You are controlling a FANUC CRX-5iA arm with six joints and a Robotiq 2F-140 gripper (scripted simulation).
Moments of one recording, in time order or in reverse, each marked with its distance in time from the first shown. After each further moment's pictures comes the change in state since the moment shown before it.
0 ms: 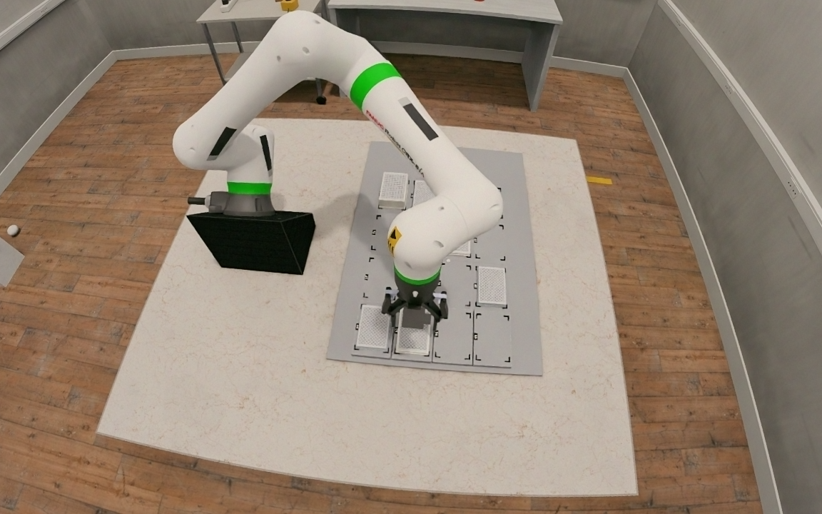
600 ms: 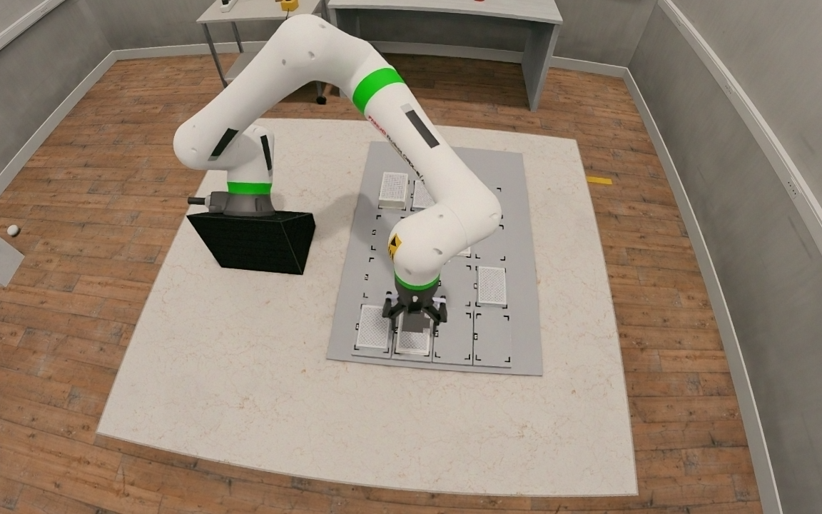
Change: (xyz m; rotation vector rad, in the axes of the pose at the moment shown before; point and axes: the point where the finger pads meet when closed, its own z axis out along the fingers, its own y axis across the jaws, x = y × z) arm 0.000 0.000 0.021 0.000 0.000 0.000
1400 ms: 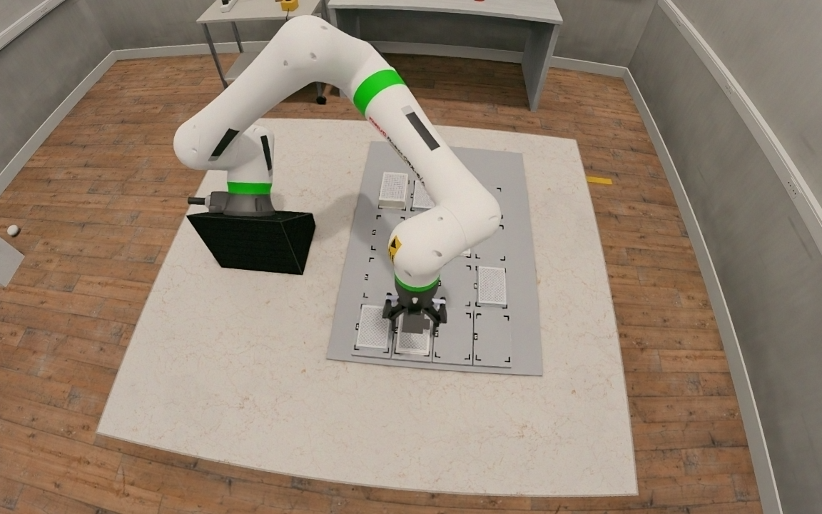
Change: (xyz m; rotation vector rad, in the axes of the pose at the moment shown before) arm 0.000 0.000 0.006 0.000 0.000 0.000
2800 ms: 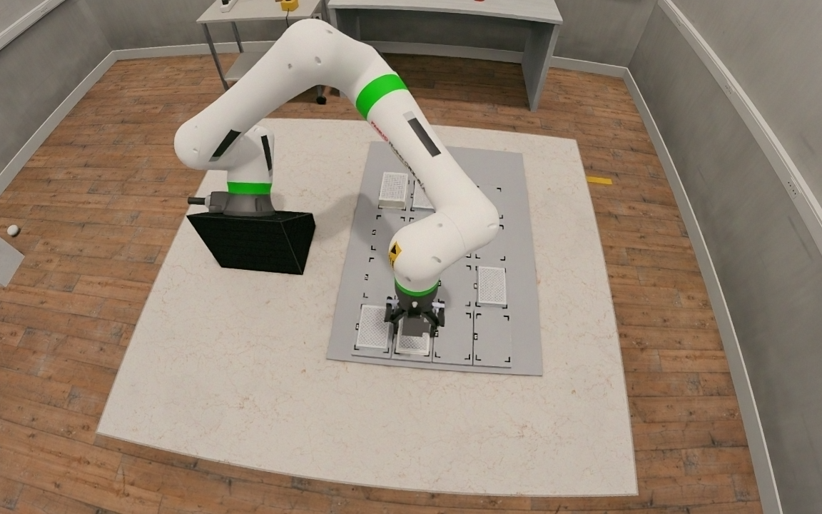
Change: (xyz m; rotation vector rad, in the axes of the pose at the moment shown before) arm 0.000 0.000 0.019 0.000 0.000 0.000
